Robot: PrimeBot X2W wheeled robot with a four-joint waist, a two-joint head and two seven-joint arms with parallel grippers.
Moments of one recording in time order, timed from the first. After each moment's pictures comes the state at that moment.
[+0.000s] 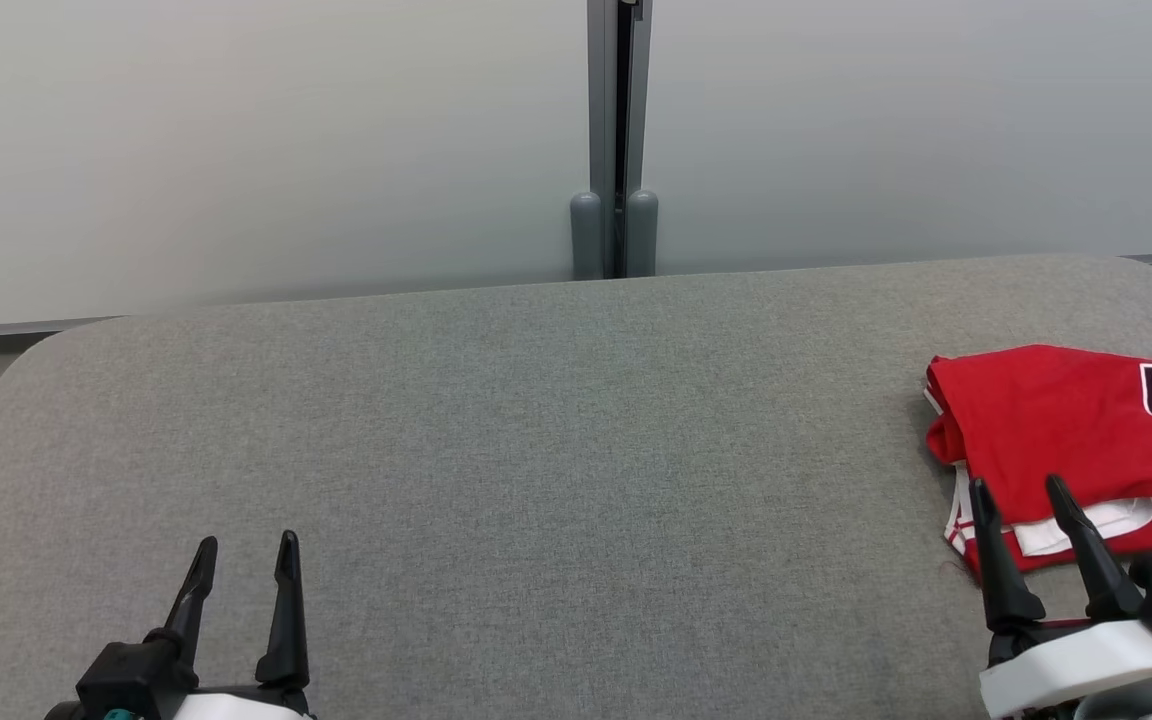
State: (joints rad) left arm 0.07 0.11 -0.06 0.17 -0.29 0.00 -0.26; right arm -0.02 -0.19 0.11 0.20 0.39 0.13 -0.25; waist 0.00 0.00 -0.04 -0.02
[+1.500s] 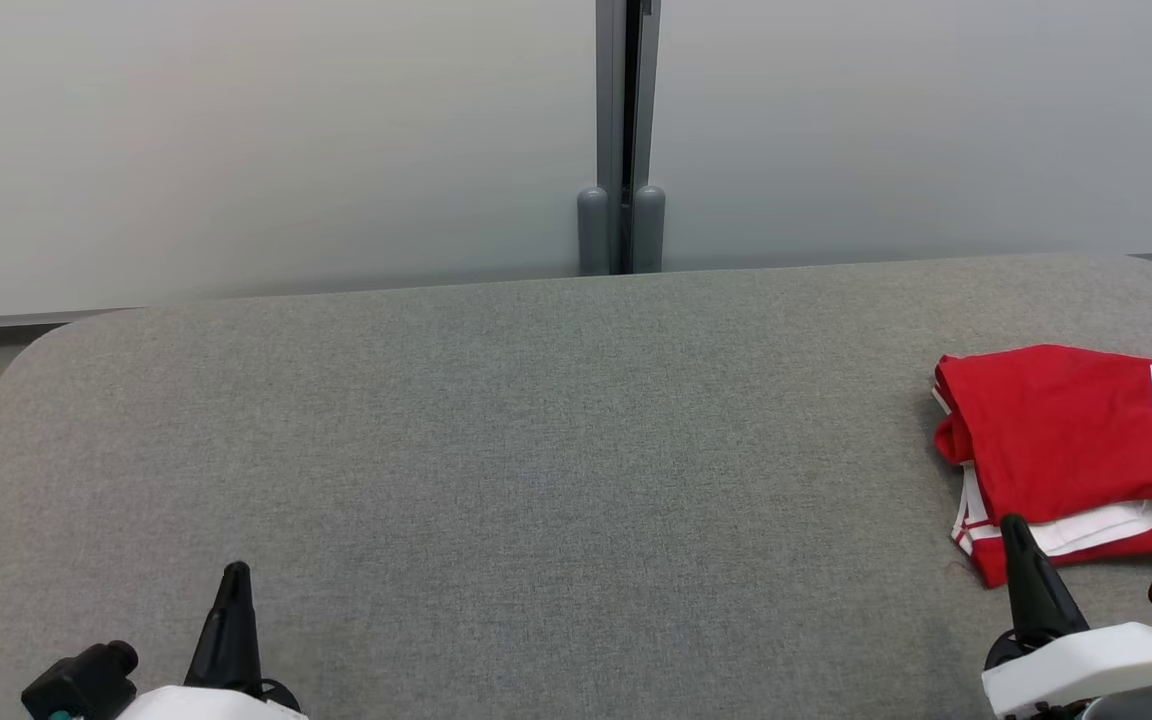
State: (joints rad) left arm 0.07 0.06 0.01 0.25 -0.59 -0.05 -0.16; right arm -0.02 -0.15 0.09 0.26 0.71 0.13 -0.16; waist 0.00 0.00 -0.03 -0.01
